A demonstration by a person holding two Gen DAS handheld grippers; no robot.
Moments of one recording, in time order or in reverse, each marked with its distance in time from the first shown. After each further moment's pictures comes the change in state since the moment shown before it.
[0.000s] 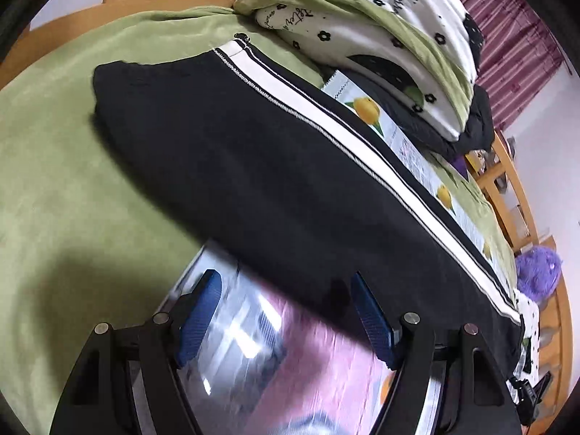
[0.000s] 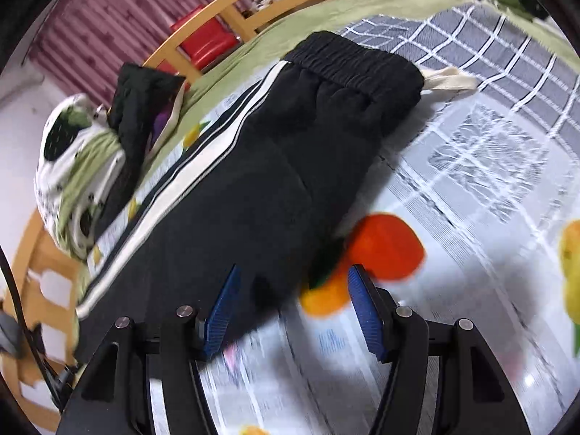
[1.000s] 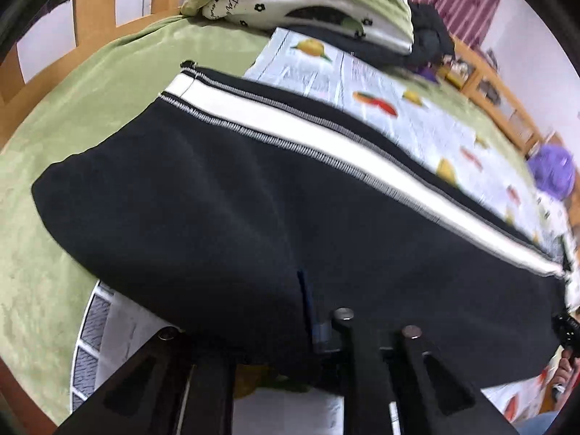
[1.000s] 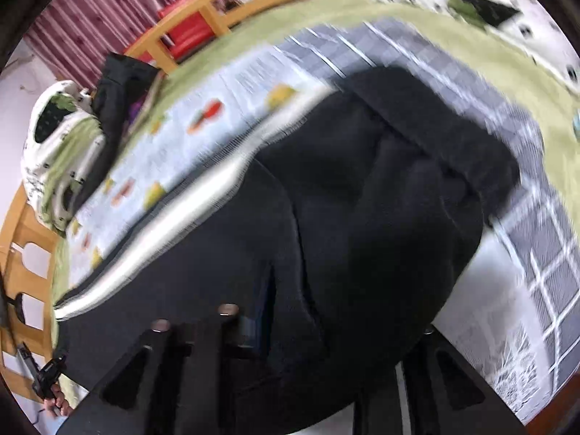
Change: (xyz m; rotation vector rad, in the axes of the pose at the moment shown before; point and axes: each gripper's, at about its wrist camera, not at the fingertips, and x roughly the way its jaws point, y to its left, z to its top) left arm -0.067 -0.030 -0.104 0.307 0.105 0.116; right arm -0.098 -0.116 -0.030 -0.075 0.068 -0.132
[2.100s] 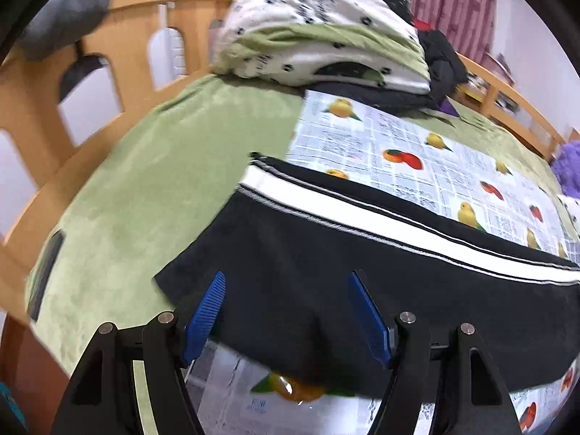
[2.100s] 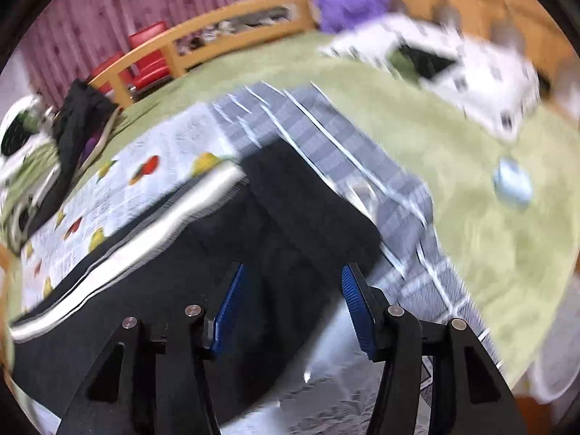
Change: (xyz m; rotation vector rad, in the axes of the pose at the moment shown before) left arm -0.063 0.012 0.045 0.072 -0.145 0.142; right arm -0.077 0.010 0.039 -0.126 -0.232 -0.203
